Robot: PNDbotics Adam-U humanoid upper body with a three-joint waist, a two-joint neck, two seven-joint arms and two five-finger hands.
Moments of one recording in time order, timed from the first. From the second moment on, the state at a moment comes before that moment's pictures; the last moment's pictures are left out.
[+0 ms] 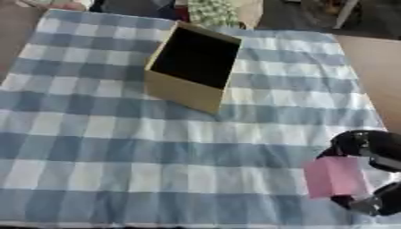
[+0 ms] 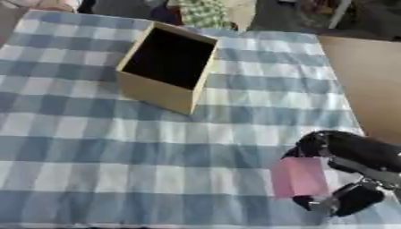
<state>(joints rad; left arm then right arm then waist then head) -0.27 0.39 0.02 -1.98 -0.30 -0.06 0.56 0.09 -0.90 0.05 -1.98 0.47 -0.45 0.36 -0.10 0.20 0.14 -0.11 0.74</state>
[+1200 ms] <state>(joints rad) -0.29 0.38 0.00 -1.98 -0.29 -0.06 0.54 -0.67 -0.98 0.20 -1.85 0.31 -0.33 0.56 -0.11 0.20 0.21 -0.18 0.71</state>
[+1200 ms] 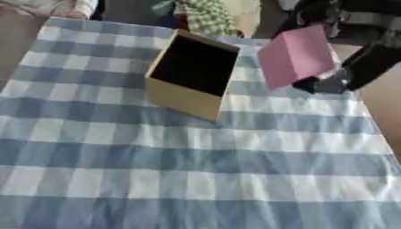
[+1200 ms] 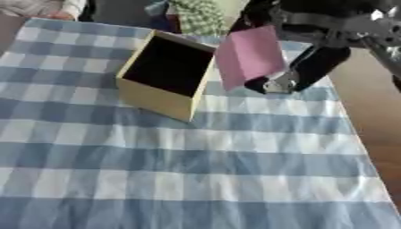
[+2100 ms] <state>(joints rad) -0.33 0.36 -0.01 -1.98 -0.27 -0.06 0.53 -1.07 -0.59 0.25 -1.30 0.45 -0.42 0.64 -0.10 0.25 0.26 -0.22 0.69</state>
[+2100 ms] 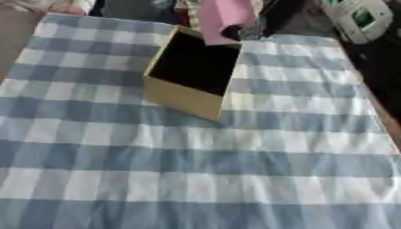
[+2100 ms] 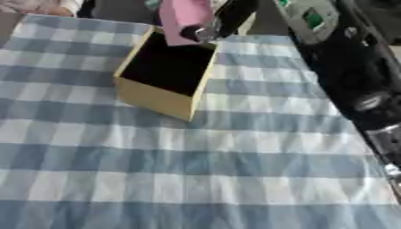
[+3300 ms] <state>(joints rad) -0.39 0.36 -0.02 -1.98 -0.26 -0.08 0.51 -1.10 -0.48 0.21 -1.06 0.69 -0.48 0.58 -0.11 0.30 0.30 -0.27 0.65</state>
